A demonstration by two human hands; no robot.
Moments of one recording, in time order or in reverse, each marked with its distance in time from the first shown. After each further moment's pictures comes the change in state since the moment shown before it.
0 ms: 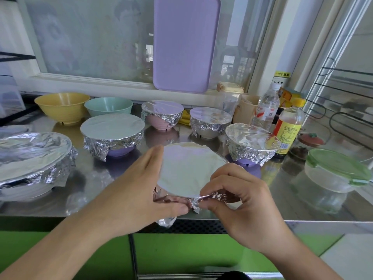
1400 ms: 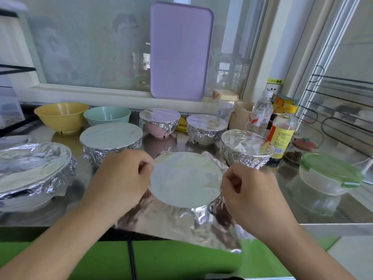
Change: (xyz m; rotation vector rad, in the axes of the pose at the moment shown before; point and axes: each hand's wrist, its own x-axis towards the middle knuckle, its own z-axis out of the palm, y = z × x) left_hand 0.018 -0.018 -0.017 -0.042 0.409 -0.194; right_hand 0.016 -0.014 -0.023 -0.445 0.060 0.384
